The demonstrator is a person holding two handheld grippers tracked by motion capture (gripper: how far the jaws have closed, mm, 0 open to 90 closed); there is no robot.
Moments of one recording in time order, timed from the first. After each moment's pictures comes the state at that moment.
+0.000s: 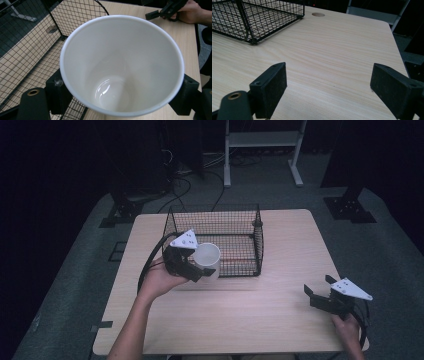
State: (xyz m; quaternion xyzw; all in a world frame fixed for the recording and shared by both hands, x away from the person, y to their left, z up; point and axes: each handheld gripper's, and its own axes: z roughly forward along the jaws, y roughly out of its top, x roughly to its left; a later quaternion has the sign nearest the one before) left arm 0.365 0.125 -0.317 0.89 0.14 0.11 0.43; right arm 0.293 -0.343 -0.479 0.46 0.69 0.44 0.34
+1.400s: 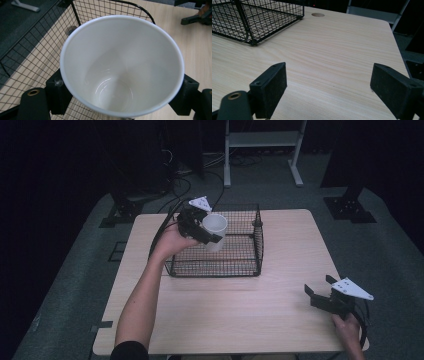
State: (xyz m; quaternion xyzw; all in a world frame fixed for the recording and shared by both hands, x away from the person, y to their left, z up) left arm 0.470 0.097 -0.302 0.90 0.15 0.10 0.39; right arm 0.294 -0.345 -0.479 0.46 0.69 0.44 0.34
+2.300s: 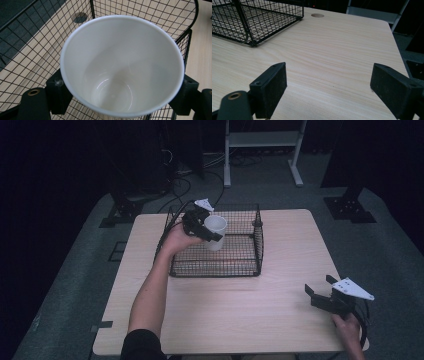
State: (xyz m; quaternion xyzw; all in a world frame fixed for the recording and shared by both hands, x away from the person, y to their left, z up) left arm 0.510 0.094 -0.341 0.90 0.19 0.08 0.38; right arm 0.293 -0.346 -0.479 0.46 0.69 0.44 0.34
